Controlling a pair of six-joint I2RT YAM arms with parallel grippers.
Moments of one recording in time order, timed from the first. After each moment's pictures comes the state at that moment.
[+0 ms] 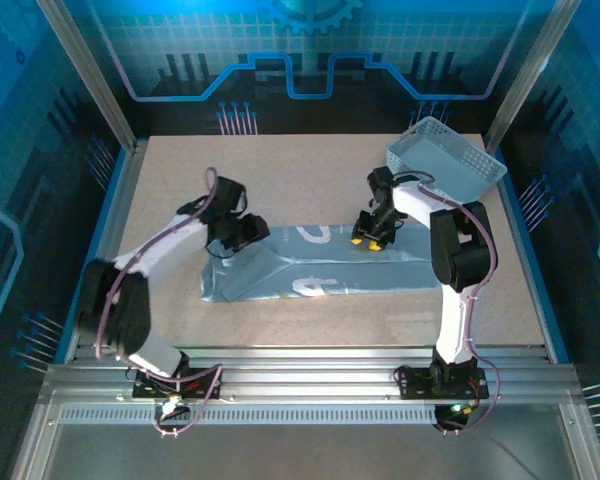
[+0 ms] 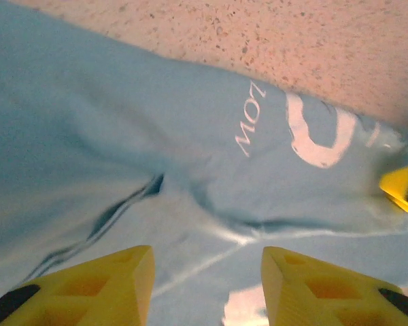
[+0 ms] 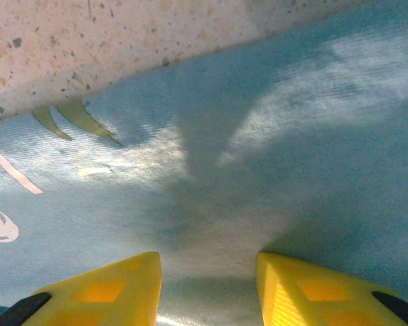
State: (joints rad) left arm -0.31 1.61 1.11 -0.59 0.22 -0.74; right arm 0.26 2.05 1.45 -0.88 -0.27 0.55
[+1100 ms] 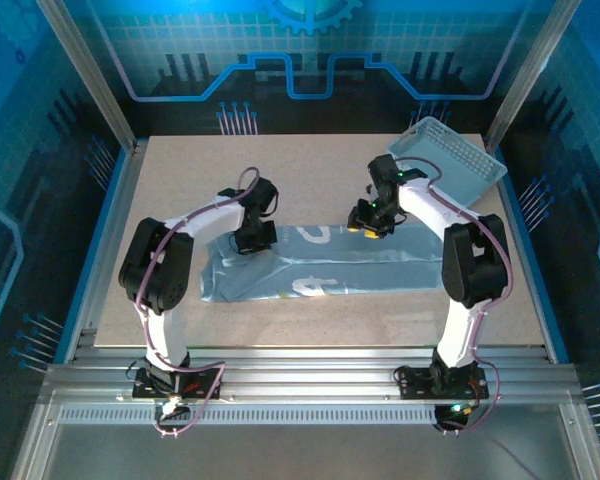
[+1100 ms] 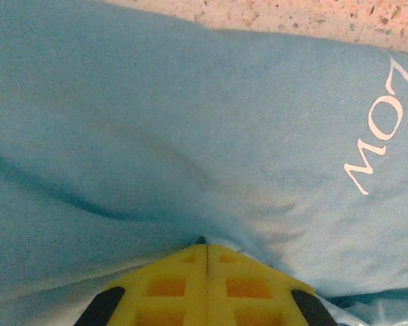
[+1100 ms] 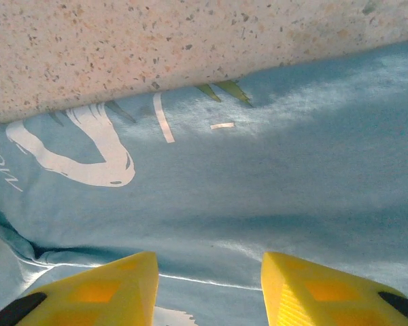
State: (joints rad) left arm -0.40 1.89 1.32 -0.80 0.05 -0.68; right arm 0.29 1.89 1.45 -0.88 -0.28 0.53
